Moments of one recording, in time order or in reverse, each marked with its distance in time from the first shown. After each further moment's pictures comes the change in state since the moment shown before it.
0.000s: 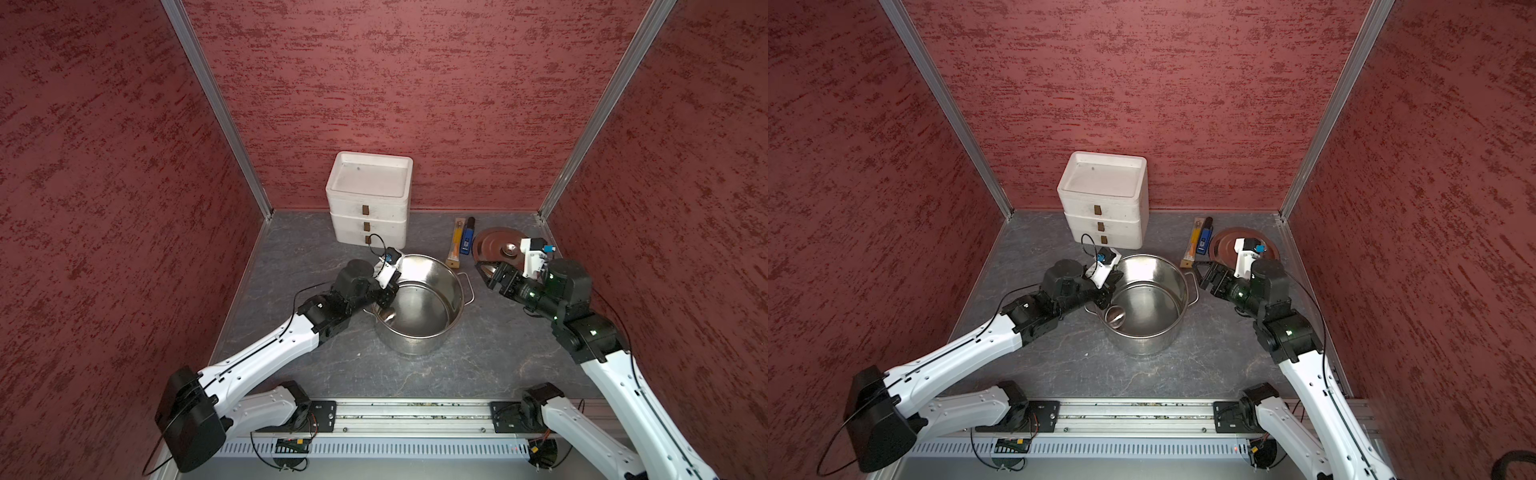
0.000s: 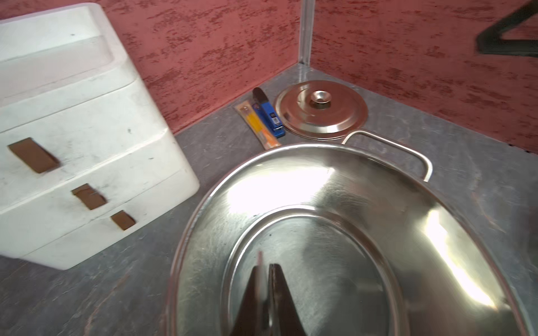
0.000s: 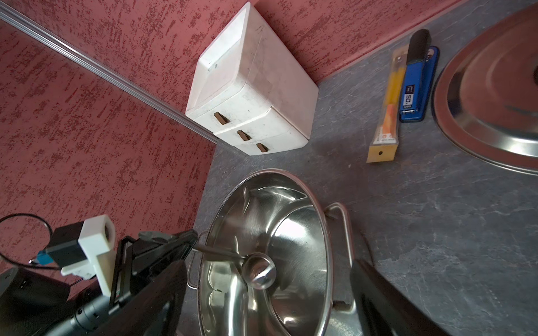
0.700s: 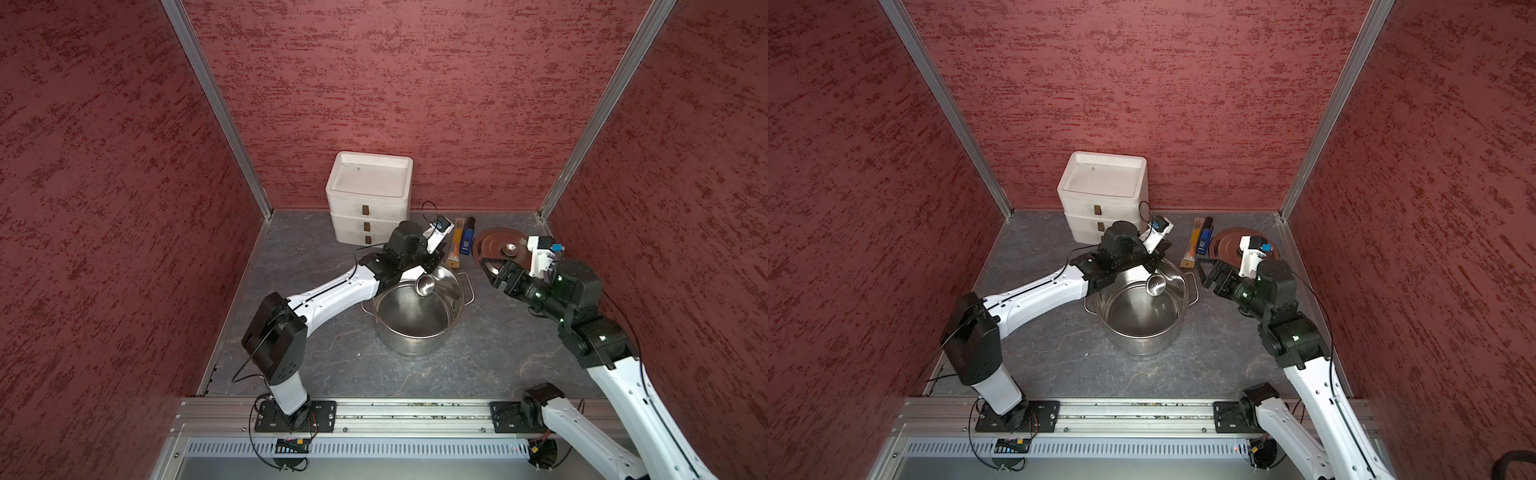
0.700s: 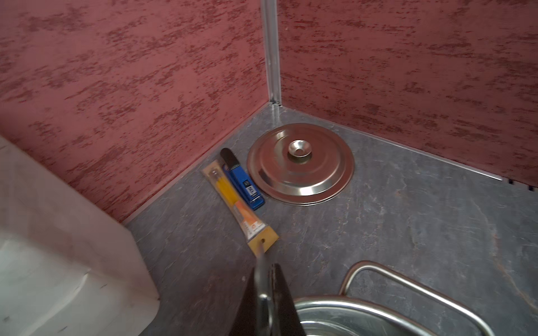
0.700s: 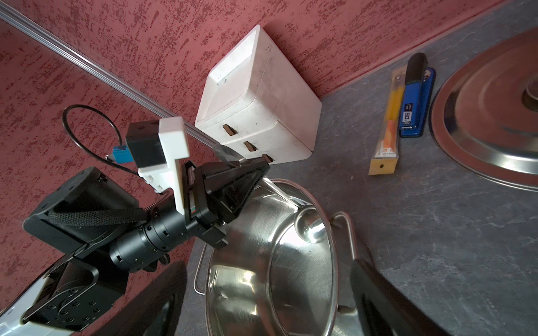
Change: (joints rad) left arm -0.066 0.558 0.502 0.128 0.144 0.094; right arm 0.000 -0.034 0.040 -0.019 0.030 -0.002
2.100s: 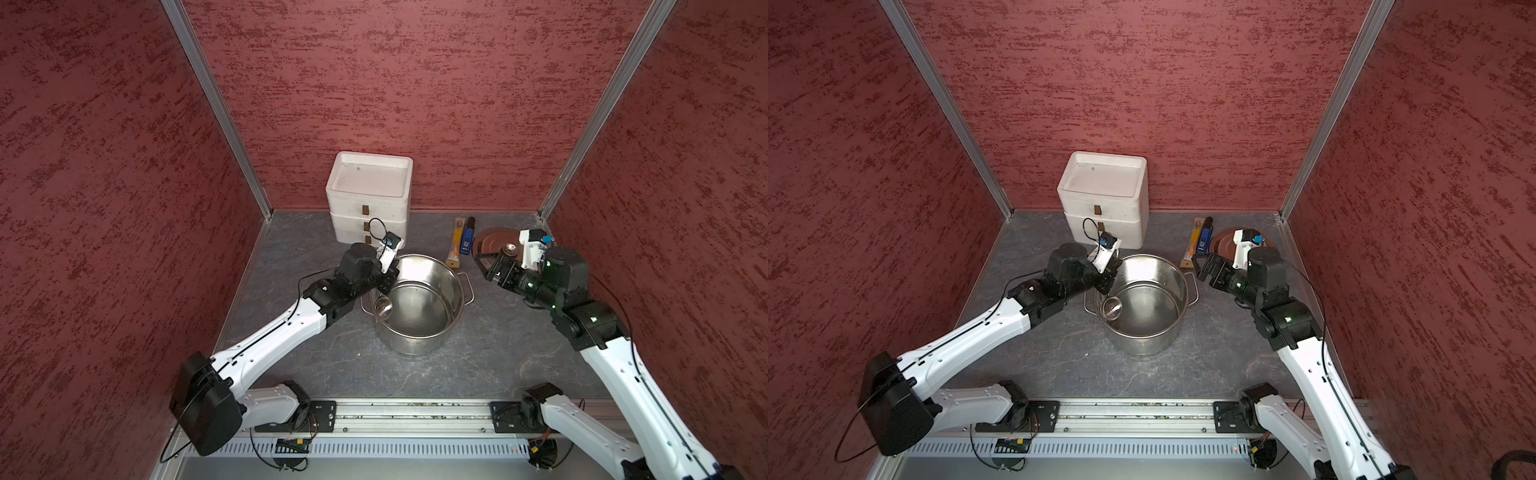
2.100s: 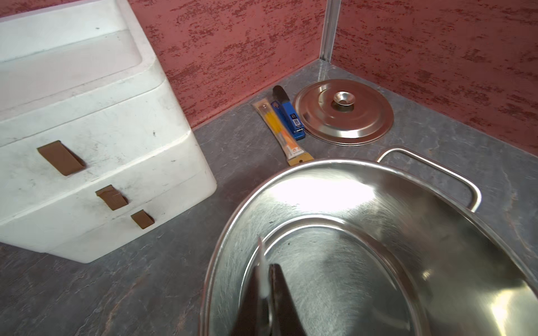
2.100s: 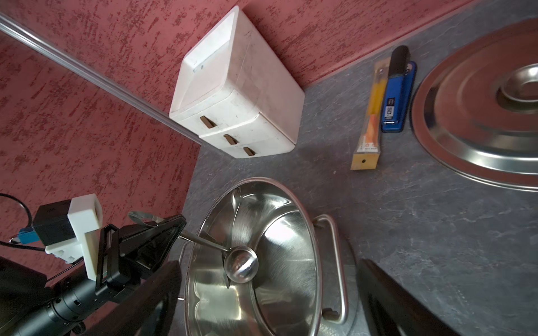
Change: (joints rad) left arm 0.125 -0.454 -0.371 -0.187 -0.132 -0.084; right arm 0.000 0.144 0.103 -0.089 0.064 -0.074
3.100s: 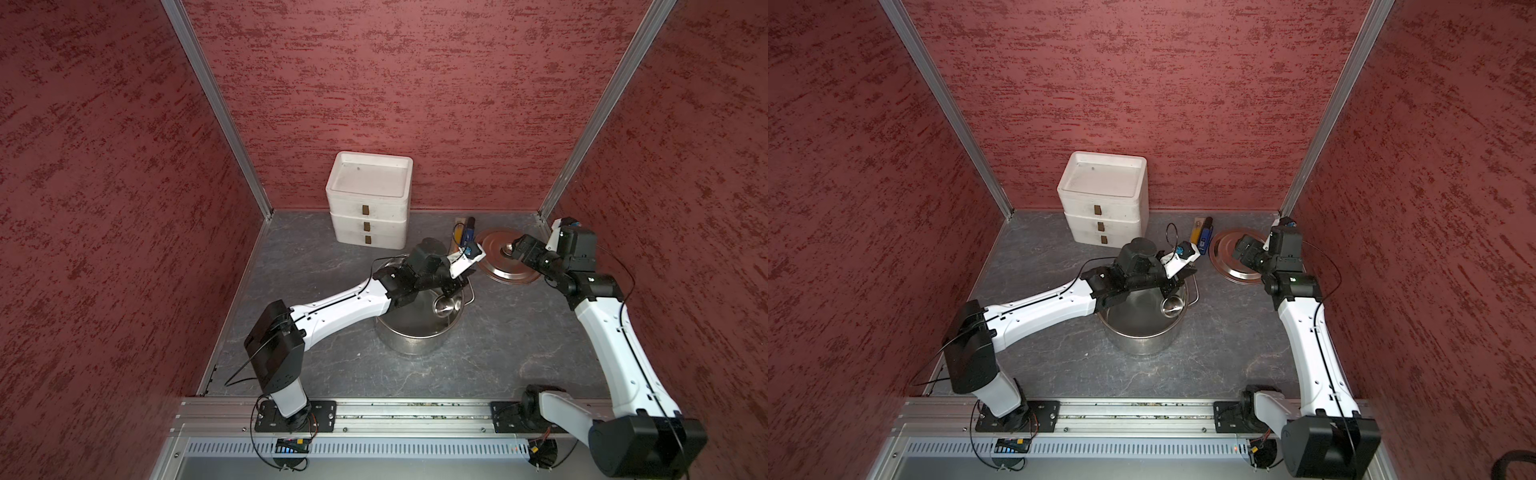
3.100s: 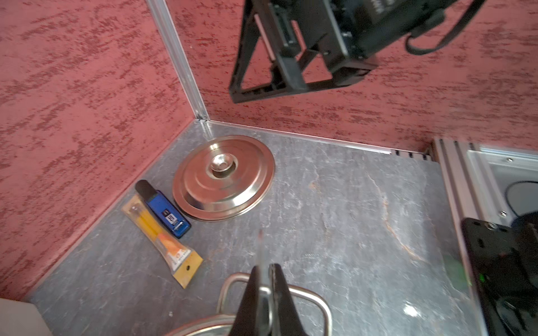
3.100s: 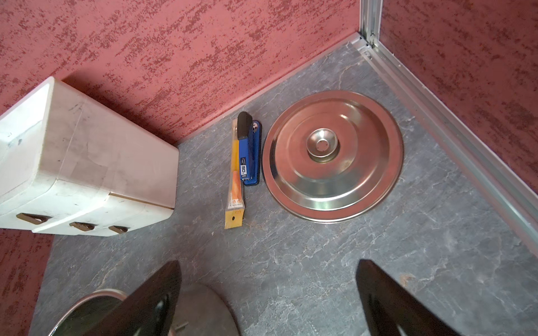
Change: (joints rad) left arm -0.293 0.394 0.347 0.131 0.217 0.121; right arm -0.354 0.210 0.039 0.008 0.121 -0.167
